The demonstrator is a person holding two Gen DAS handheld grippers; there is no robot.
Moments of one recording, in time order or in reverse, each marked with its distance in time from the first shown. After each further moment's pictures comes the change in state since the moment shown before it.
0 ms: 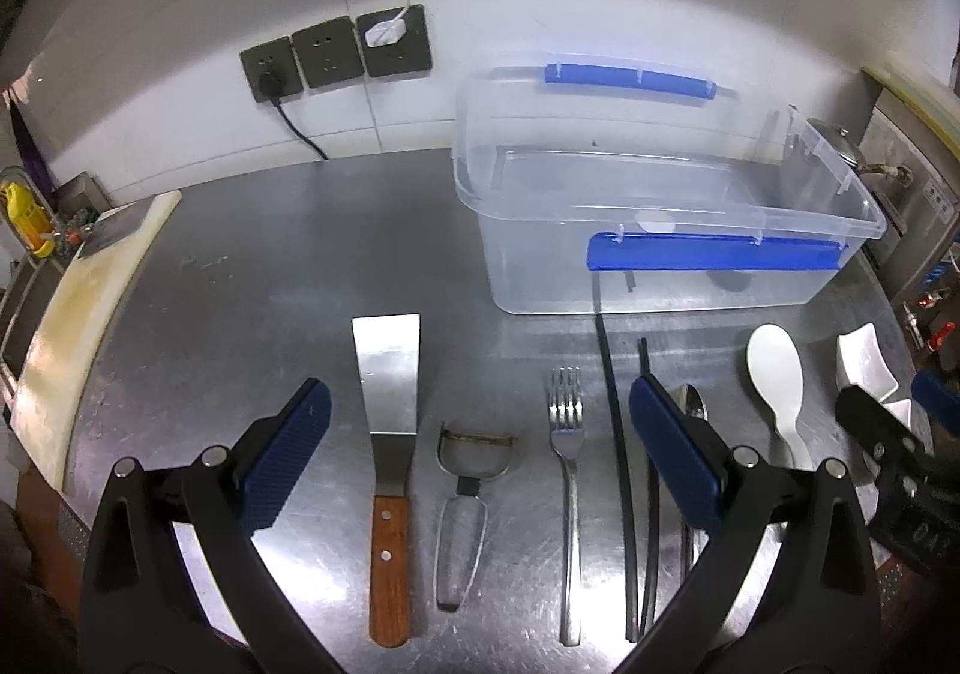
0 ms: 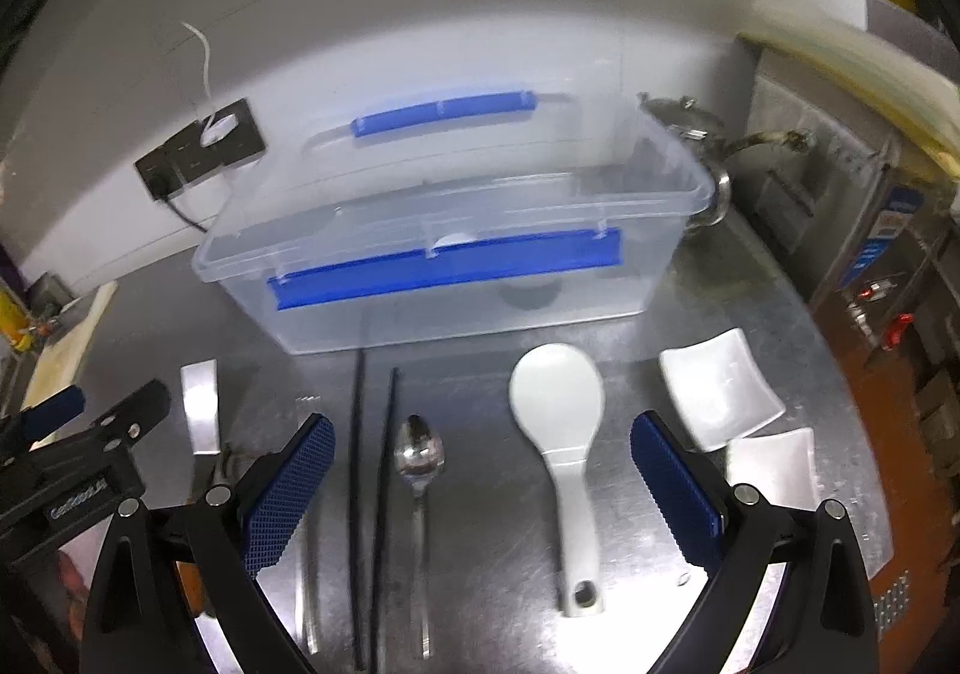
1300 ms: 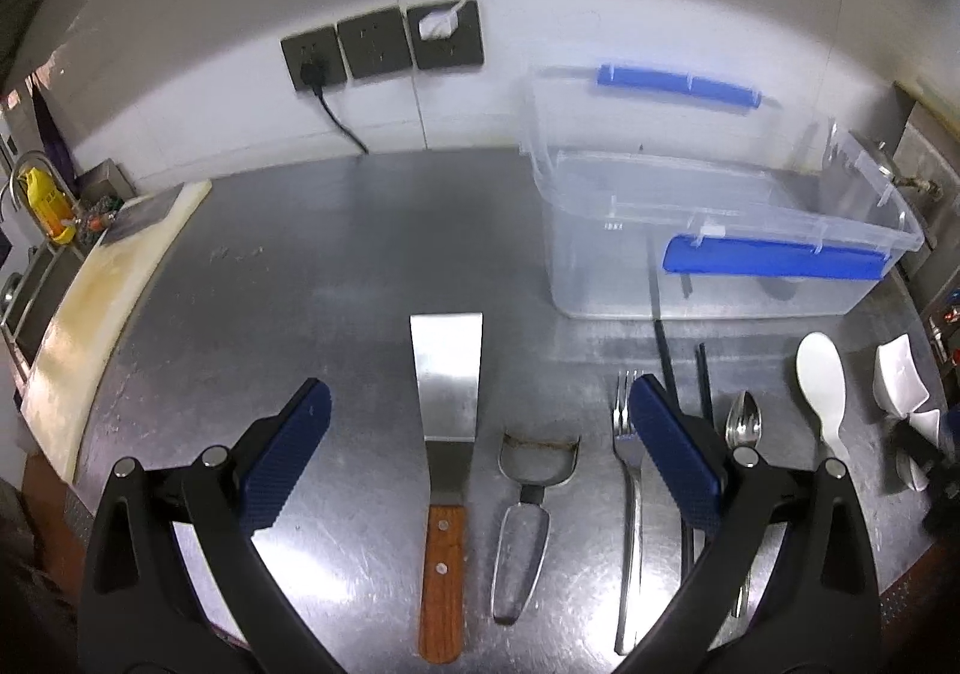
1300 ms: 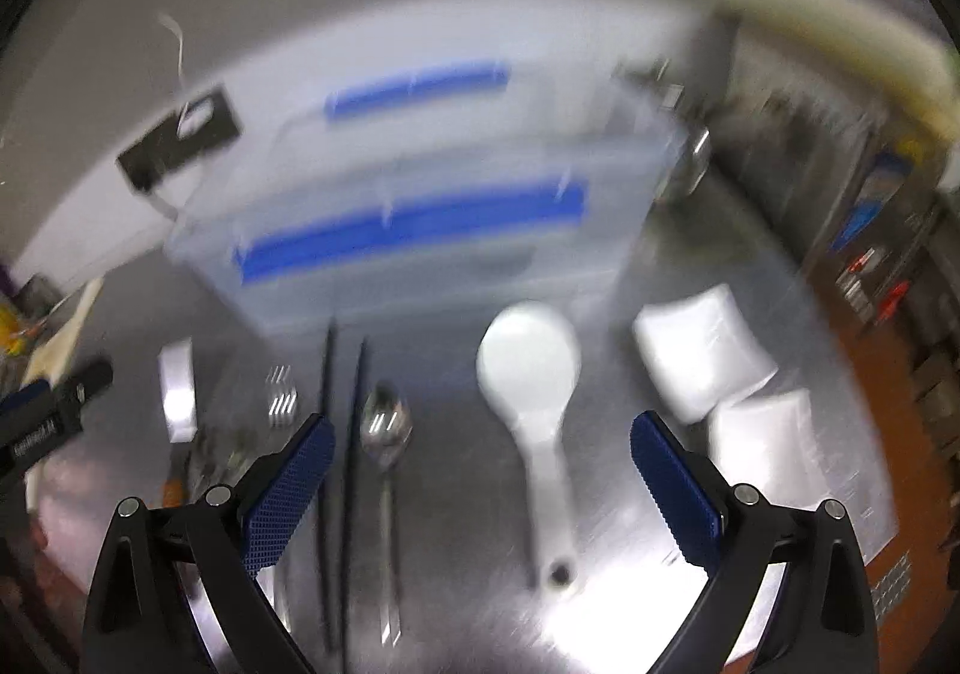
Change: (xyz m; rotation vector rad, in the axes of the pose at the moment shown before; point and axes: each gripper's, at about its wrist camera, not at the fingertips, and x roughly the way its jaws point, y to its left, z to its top) left arm 0.009 0.034 -0.006 -0.028 -0.029 0.038; right arm 0.013 -0.021 -0.016 0.038 0.072 -0.006
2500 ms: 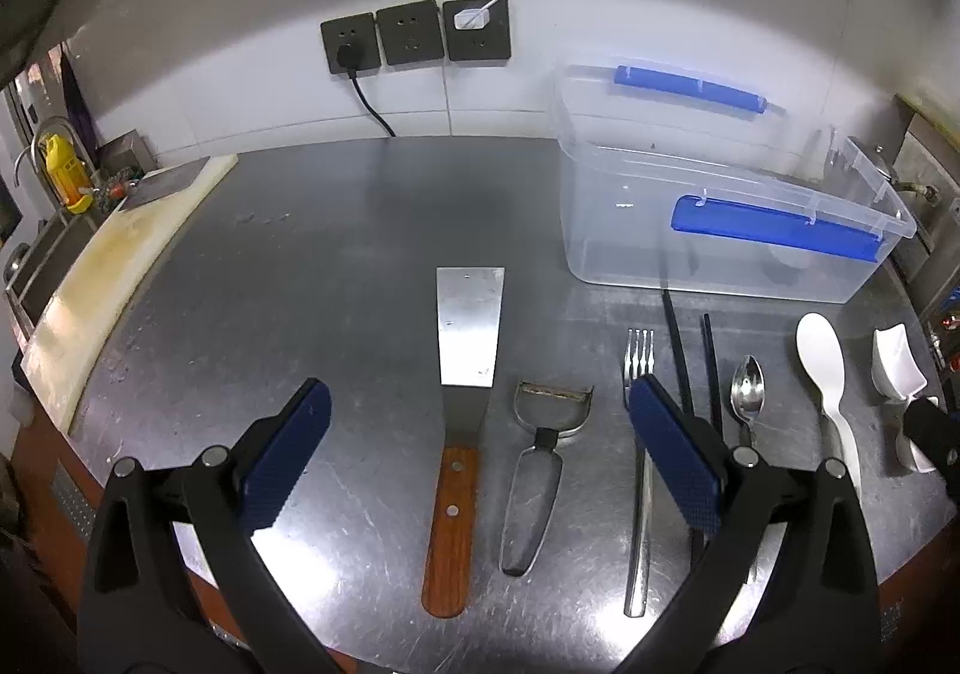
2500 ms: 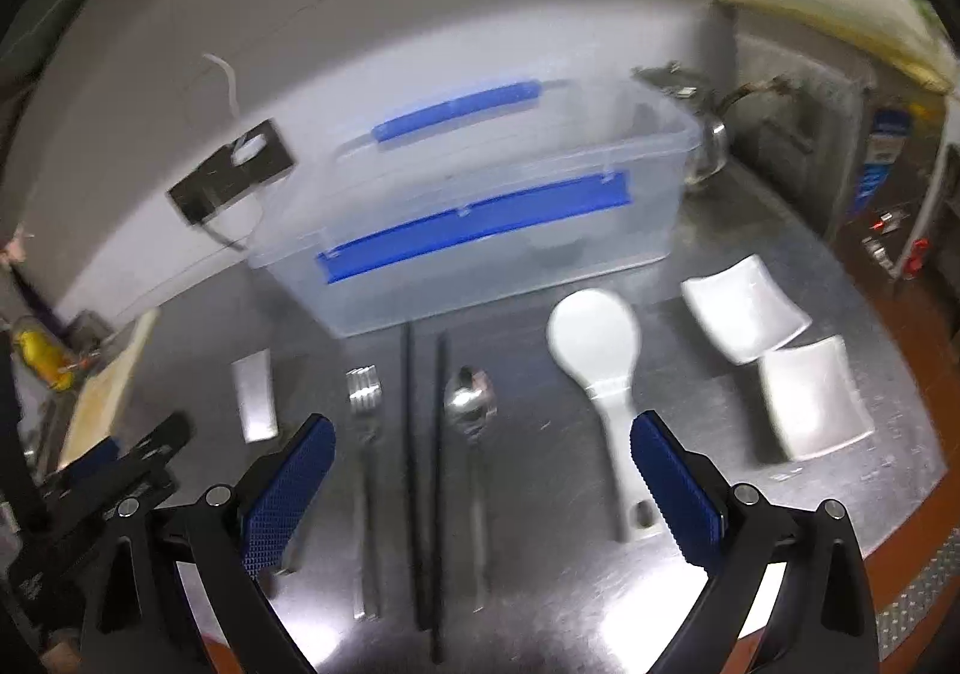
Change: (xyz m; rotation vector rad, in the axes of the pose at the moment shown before) left arm -0.018 0.010 -0.041 -0.063 -0.006 0.016; right arm -0.034 0.022 -0.028 0.076 -0.096 0.121
